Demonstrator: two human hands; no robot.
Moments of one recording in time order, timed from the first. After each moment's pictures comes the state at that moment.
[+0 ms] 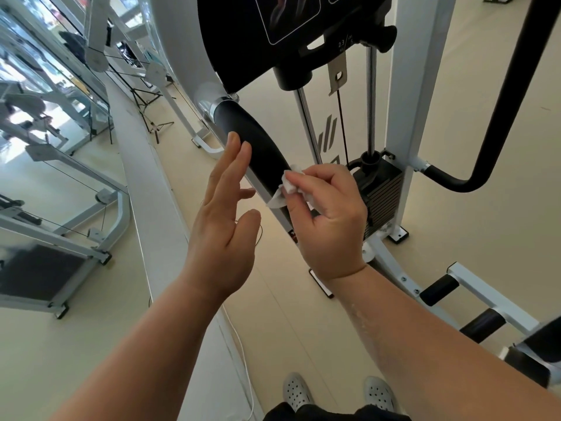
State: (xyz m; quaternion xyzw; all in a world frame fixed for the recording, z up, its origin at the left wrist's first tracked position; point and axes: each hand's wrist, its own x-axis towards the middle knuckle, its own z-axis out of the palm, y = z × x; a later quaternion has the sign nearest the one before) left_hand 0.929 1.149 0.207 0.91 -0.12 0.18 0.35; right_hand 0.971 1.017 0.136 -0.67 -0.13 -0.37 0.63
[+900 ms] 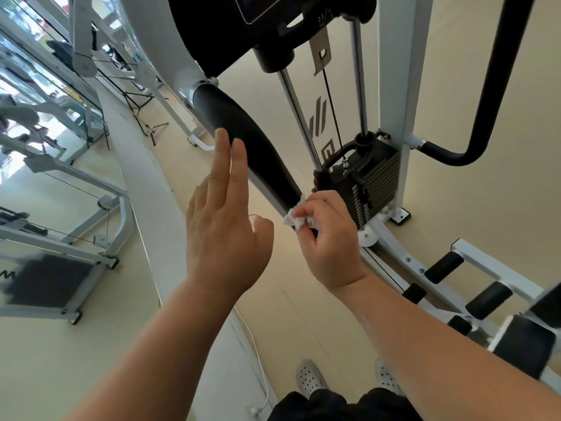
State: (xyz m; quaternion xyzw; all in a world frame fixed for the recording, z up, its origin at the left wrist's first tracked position) left_hand 0.910 1.131 0.198 0.98 -0.05 0.17 0.04; right_hand 0.941 1.011 0.070 -0.74 -0.12 -0.27 0.61
